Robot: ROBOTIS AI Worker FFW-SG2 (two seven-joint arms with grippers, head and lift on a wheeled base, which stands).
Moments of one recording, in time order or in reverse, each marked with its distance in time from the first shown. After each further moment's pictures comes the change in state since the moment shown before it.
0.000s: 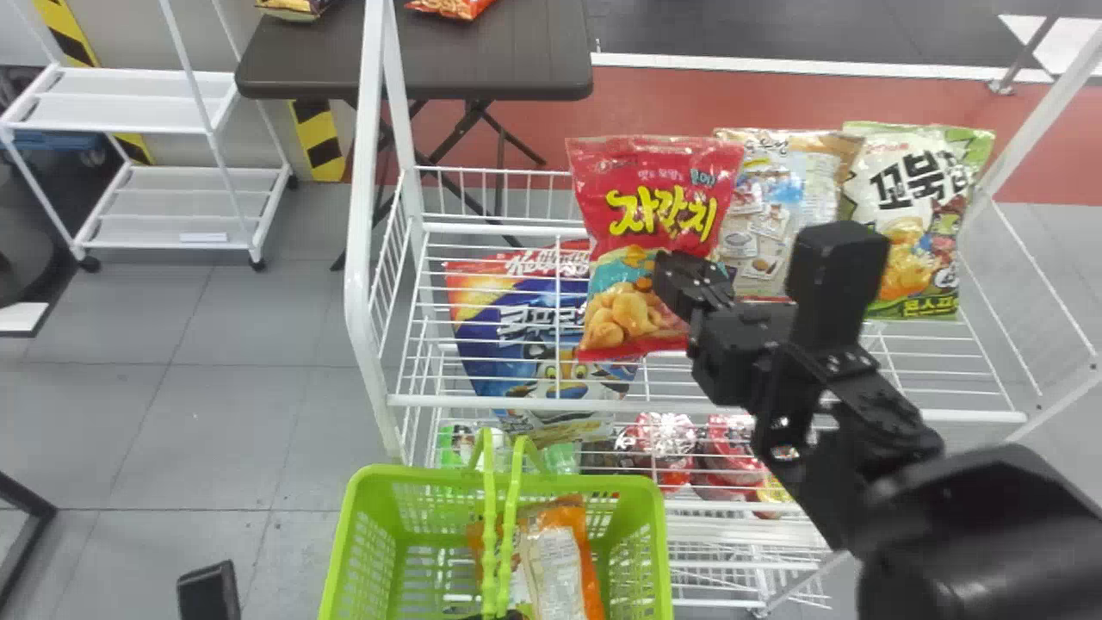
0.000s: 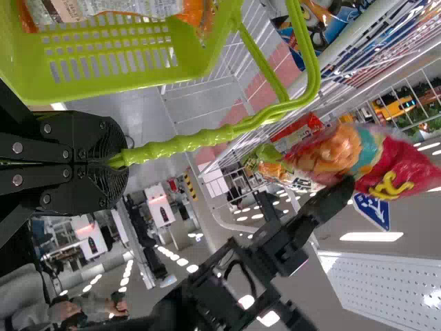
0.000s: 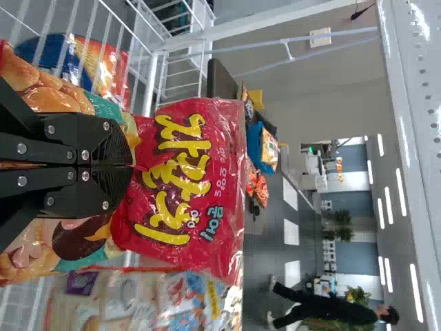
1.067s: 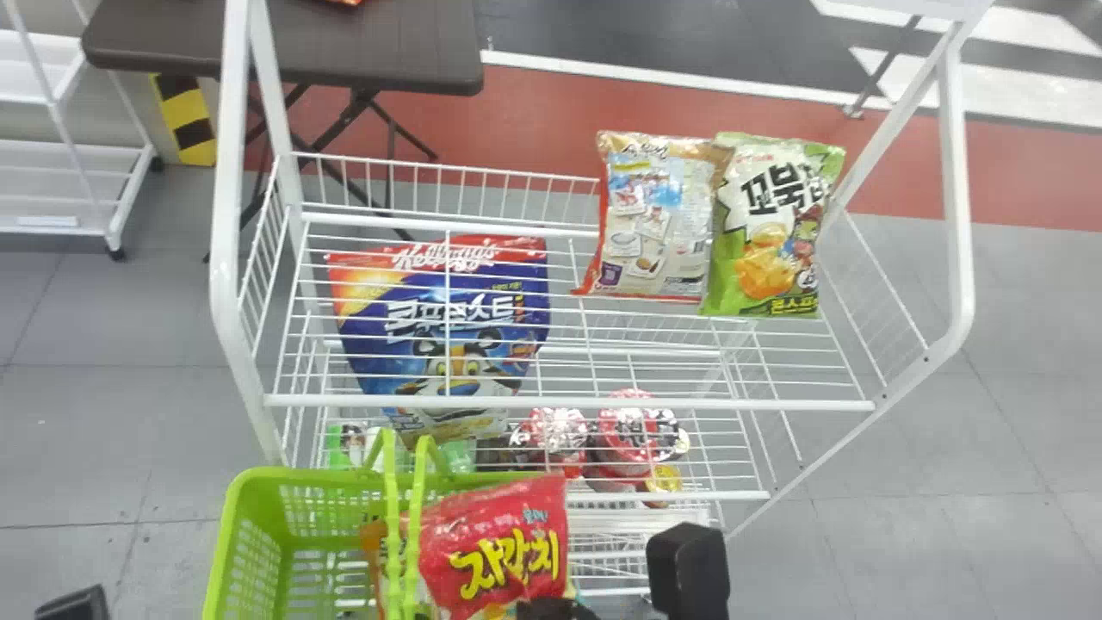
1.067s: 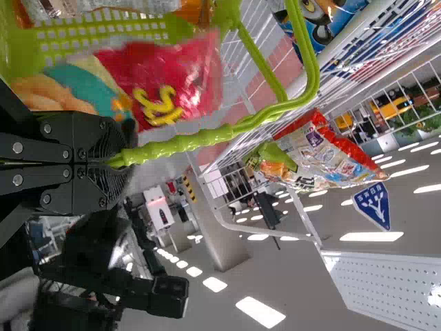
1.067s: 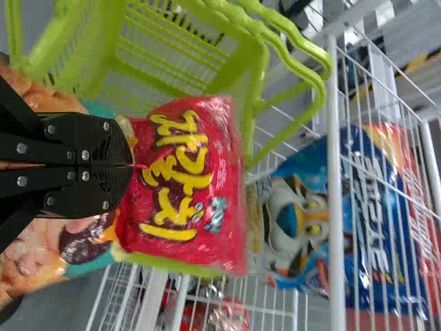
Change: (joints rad) left arm 0.012 -0.030 -0.016 -0.005 -0.025 -0.019 0.005; right arm 0.409 -0.034 0.066 -0.019 0.077 0.151 0.186
